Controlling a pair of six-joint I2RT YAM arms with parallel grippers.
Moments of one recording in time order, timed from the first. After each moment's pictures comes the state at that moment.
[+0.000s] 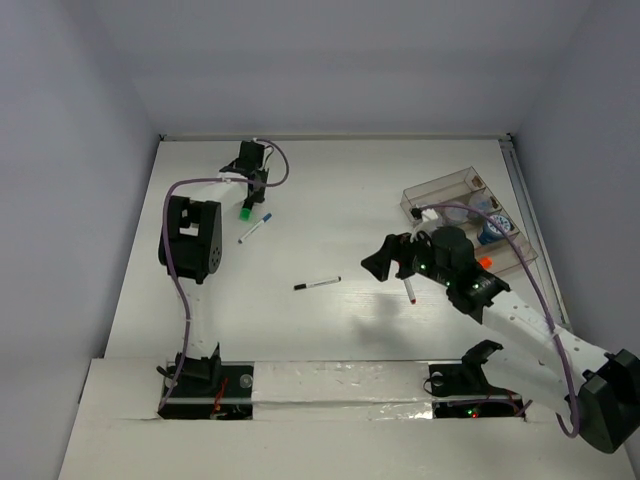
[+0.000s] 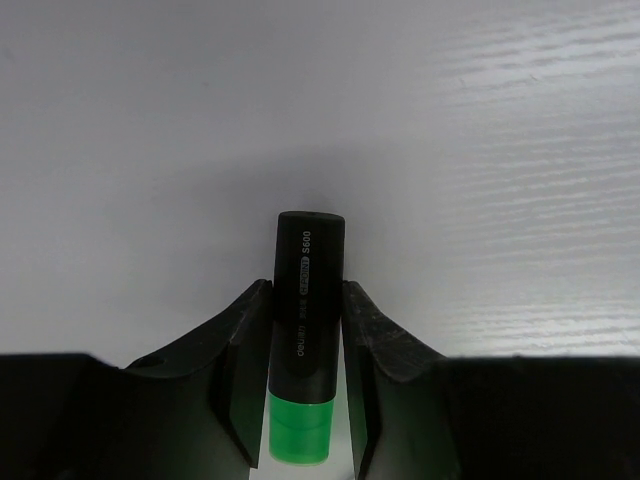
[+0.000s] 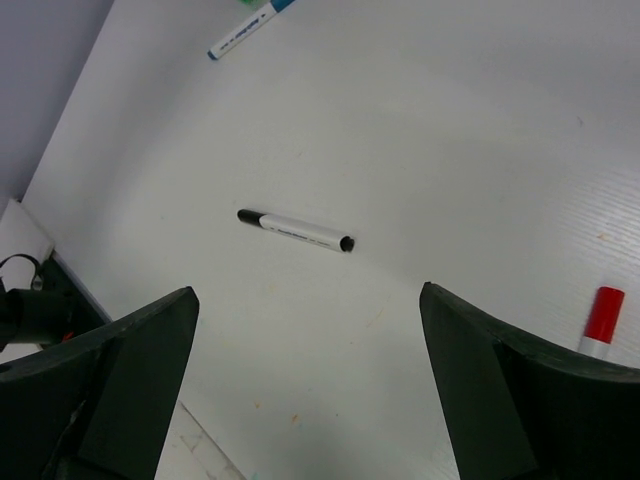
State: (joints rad) left arm -0.21 2.11 1.52 -0.32 -0.18 0.05; right arm 0.58 0.92 0.56 0.00 -0.23 0.47
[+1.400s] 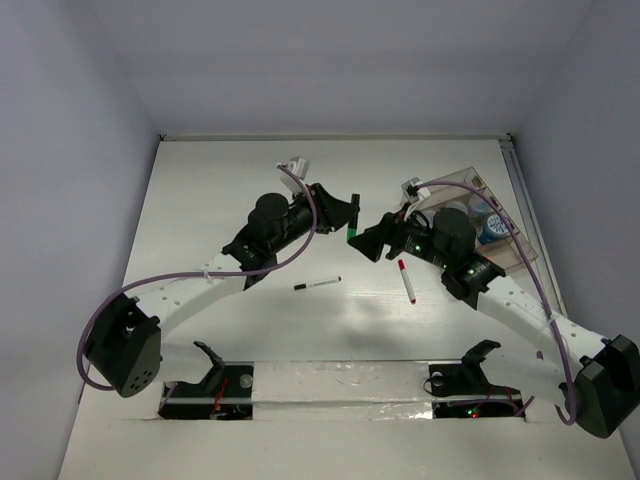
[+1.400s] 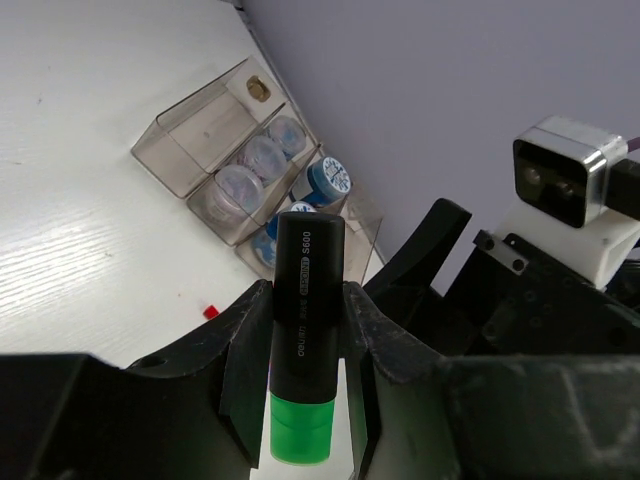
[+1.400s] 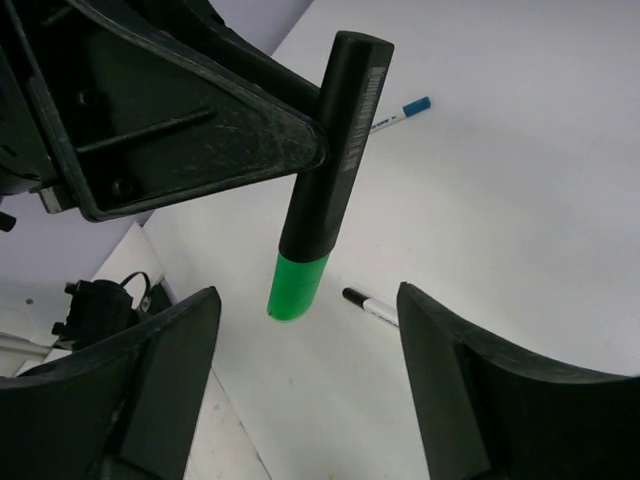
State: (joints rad) left arm -0.71 1.29 0.84 0.41 0.17 -0.79; right arm 0.60 1.02 0.70 0.19 -0.38 0.53
